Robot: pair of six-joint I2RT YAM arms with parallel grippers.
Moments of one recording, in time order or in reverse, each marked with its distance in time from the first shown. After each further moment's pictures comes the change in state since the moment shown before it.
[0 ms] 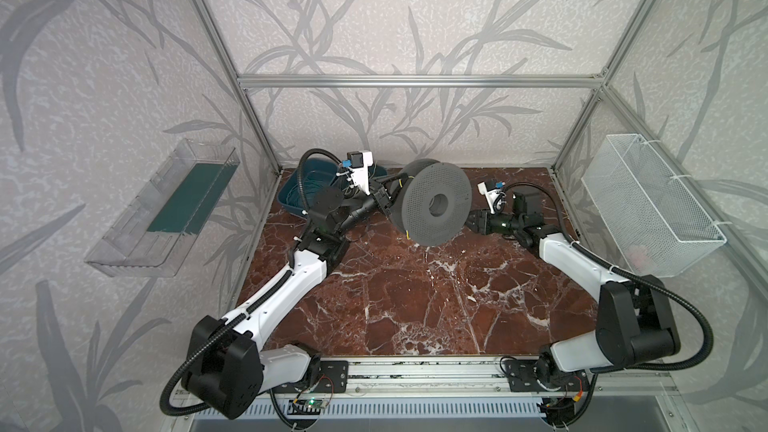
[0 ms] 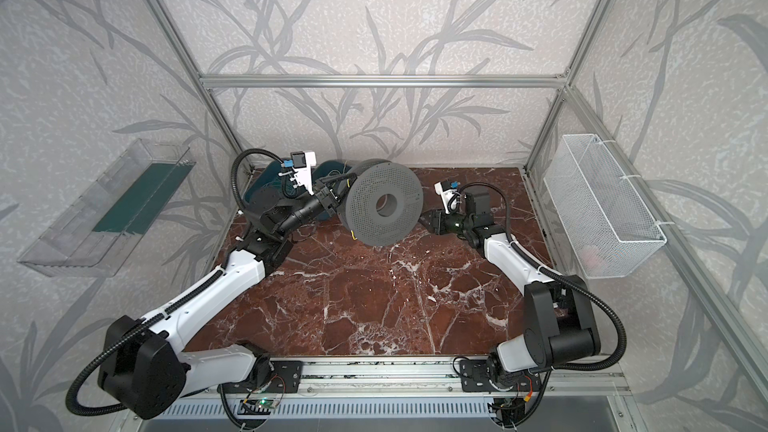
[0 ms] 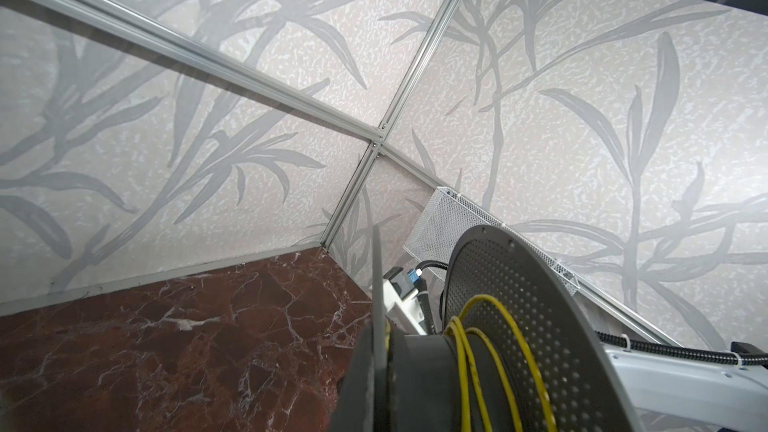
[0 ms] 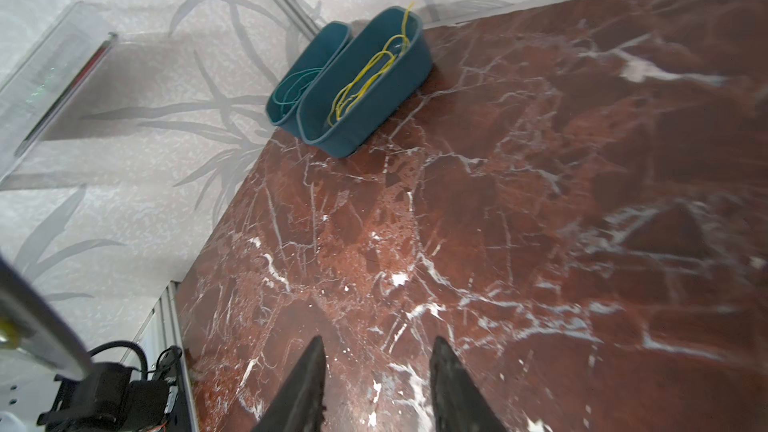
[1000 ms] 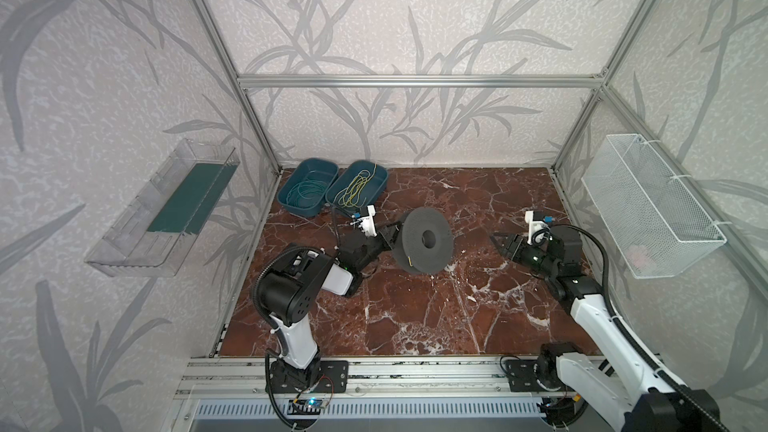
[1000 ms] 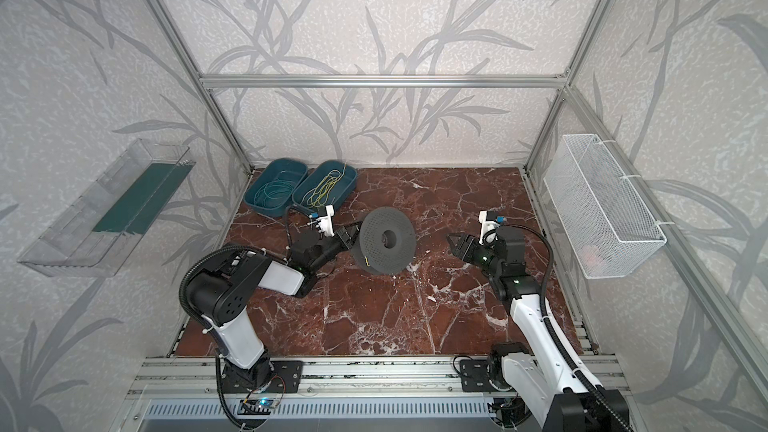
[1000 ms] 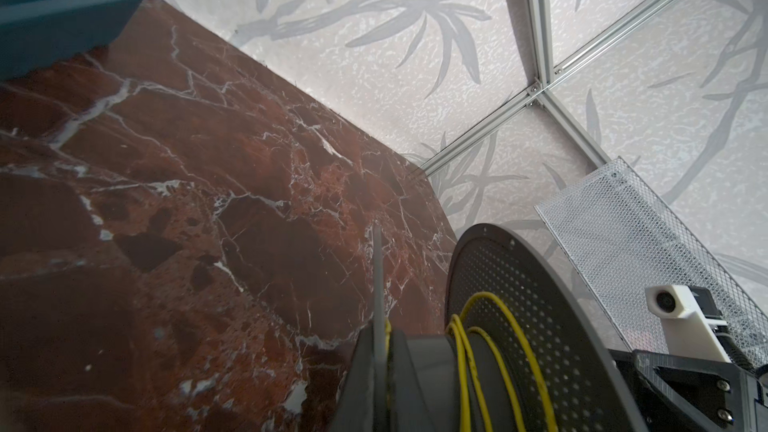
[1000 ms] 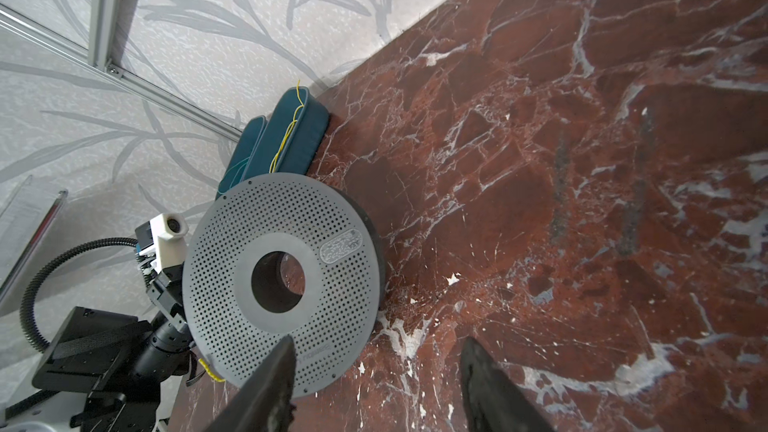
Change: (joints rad) left arm -0.024 0.554 -0.382 0.668 -0.217 -0.222; right arm -0.108 -0.535 -0.379 -0.064 0.198 0.290
